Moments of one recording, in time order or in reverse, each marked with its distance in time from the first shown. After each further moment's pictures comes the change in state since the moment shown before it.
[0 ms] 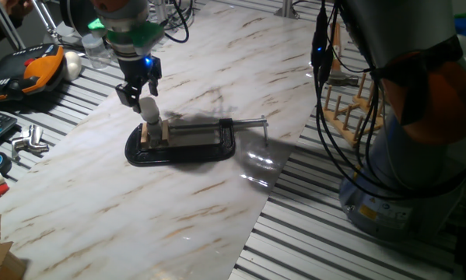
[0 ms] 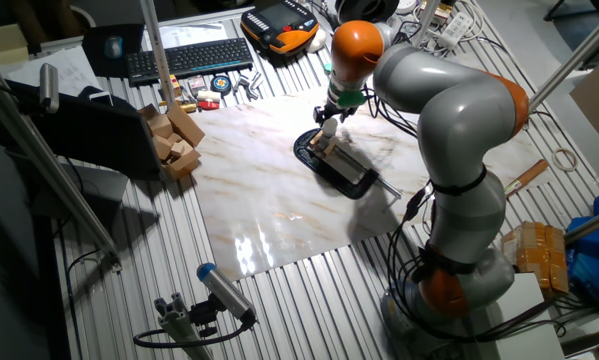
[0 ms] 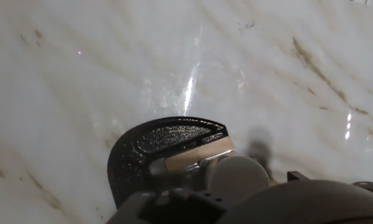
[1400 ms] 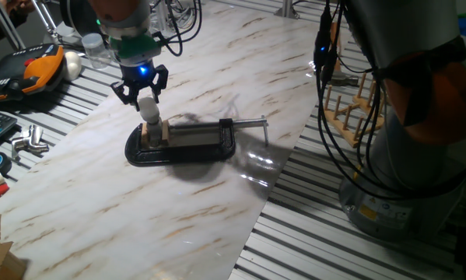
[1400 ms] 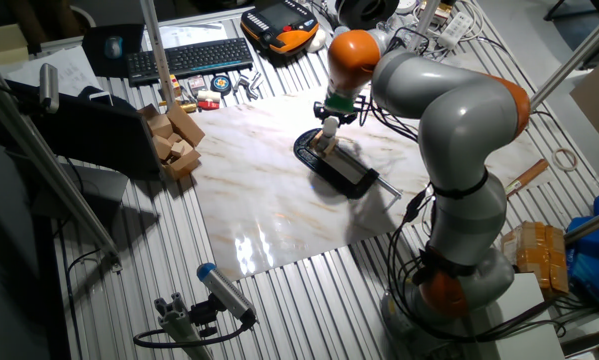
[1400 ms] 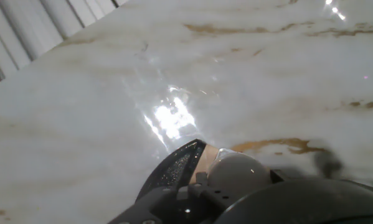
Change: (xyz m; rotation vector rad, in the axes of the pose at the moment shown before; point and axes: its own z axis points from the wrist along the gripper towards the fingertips) arm 0.000 -0.001 0.003 0.034 -0.040 0.474
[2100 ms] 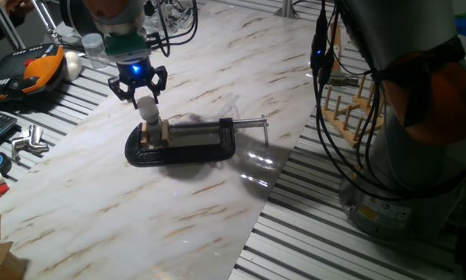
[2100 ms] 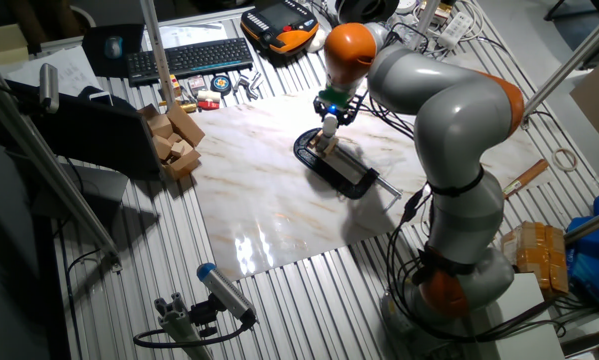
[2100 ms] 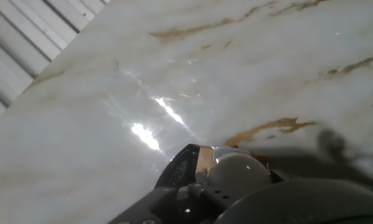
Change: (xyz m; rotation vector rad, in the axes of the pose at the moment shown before) arm -0.001 0.001 -0.004 0.036 0.029 0.234
